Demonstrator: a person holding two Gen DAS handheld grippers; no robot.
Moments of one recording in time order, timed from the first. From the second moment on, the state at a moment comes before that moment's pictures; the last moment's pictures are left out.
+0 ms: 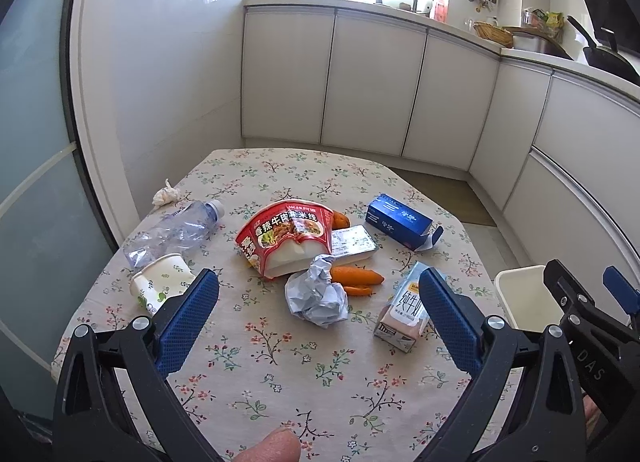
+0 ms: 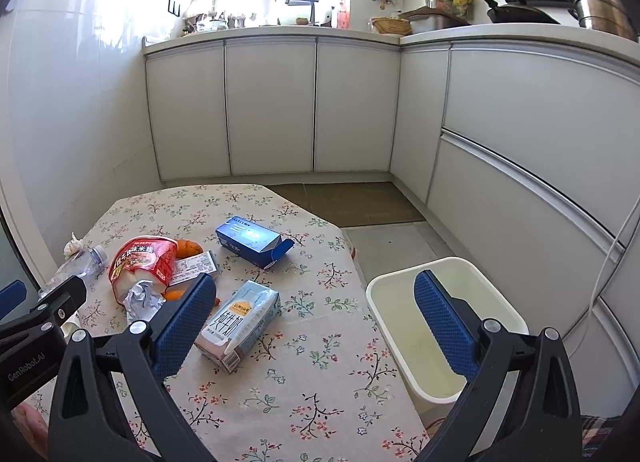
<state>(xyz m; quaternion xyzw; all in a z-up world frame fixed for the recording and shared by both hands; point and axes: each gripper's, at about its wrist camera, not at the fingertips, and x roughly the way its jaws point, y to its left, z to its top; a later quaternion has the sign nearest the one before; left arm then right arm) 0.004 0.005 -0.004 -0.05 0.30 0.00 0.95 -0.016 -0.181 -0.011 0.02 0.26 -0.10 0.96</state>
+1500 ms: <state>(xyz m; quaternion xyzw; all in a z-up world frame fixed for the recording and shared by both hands) 0.007 0.001 -0.007 -0.05 0.31 -0.01 0.95 -0.015 -0.181 -0.011 0.01 0.26 -0.10 0.96</state>
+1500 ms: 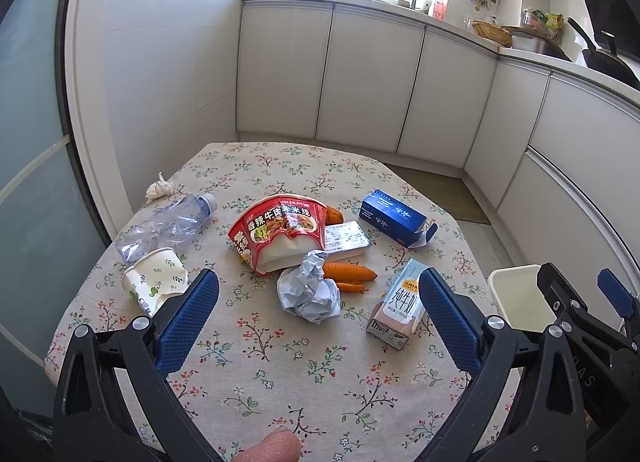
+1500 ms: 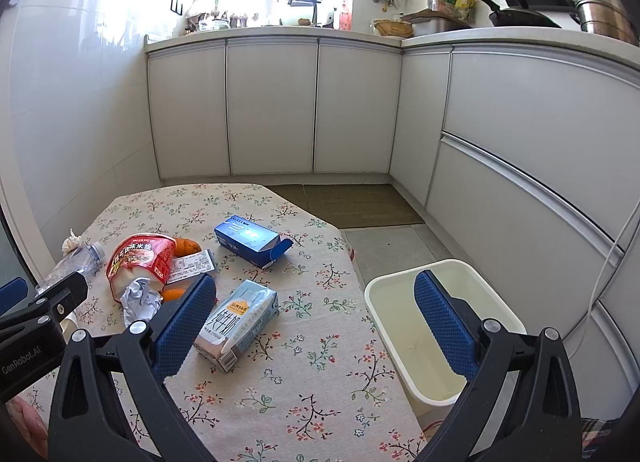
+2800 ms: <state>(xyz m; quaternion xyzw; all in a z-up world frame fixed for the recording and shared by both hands) 0.013 0.009 -0.013 -0.07 0.33 0.00 0.94 -0.010 -0.184 -0.016 0.03 0.28 -0.09 0.96</state>
